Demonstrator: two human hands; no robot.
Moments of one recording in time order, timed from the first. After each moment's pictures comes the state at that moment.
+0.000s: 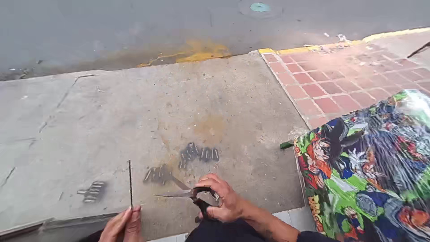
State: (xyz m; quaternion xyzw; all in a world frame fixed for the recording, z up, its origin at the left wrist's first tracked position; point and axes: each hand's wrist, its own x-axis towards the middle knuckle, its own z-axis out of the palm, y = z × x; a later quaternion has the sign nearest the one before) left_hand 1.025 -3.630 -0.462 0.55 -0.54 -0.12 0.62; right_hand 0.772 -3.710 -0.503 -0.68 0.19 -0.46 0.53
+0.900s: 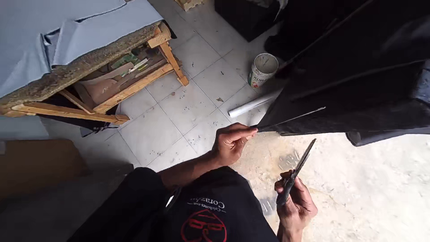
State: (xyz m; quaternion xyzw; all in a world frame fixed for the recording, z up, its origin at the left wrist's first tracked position) left_hand 0.995 -3.077 -0.482 0.70 0.01 0.43 0.57; right_hand 1.046 -3.326 -0.500 -0.62 -0.29 0.09 0.72
